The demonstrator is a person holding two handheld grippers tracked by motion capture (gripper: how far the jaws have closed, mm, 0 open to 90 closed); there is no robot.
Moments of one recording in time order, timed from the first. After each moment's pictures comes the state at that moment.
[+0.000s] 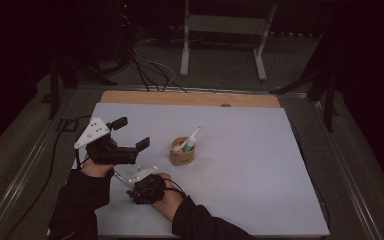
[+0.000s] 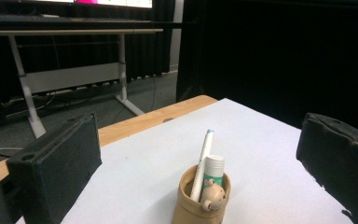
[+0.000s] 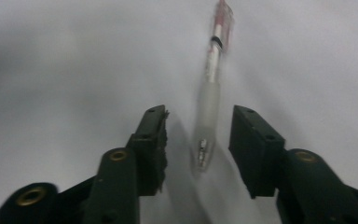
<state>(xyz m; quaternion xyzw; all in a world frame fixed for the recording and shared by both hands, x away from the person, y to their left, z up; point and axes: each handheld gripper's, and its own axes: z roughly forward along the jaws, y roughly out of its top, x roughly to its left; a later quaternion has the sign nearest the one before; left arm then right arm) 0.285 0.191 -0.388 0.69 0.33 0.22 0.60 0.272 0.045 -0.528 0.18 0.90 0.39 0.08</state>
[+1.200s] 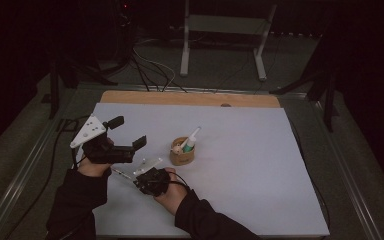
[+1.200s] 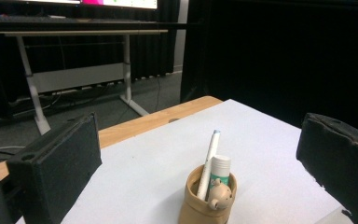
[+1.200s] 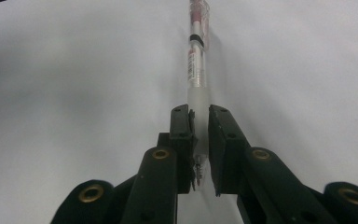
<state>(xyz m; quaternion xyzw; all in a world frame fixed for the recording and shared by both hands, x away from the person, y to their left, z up) 0.285 0.197 -0.386 0.69 0.33 0.23 0.60 0.284 0.032 -0.511 0.20 0.90 0.38 0.08</state>
